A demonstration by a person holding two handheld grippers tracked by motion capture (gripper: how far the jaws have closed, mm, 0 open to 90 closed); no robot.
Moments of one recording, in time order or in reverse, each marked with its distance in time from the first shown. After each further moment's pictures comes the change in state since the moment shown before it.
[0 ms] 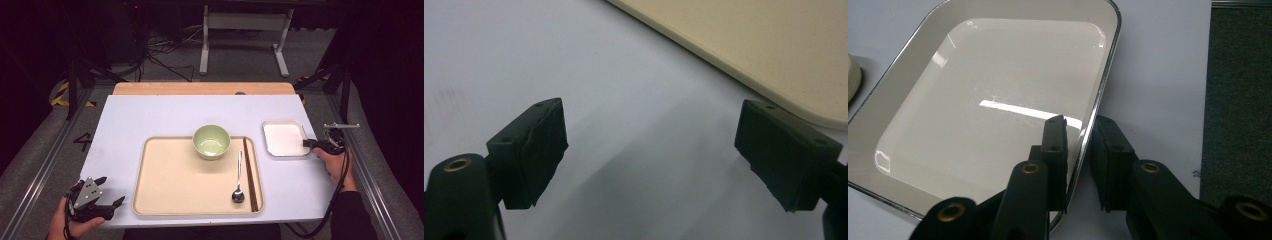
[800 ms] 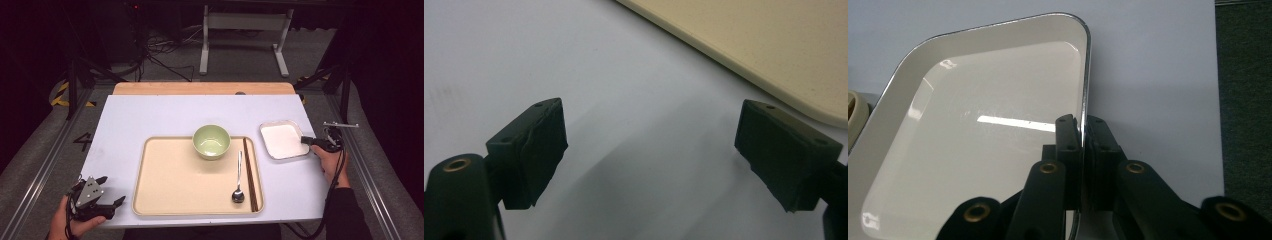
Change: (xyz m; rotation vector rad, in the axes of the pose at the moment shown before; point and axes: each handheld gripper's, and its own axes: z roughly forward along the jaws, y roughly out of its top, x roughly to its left) left arm 0.001 0.000 0.003 0.014 0.003 0.000; right arm -0.002 0.002 0.011 -0.055 0.028 0.092
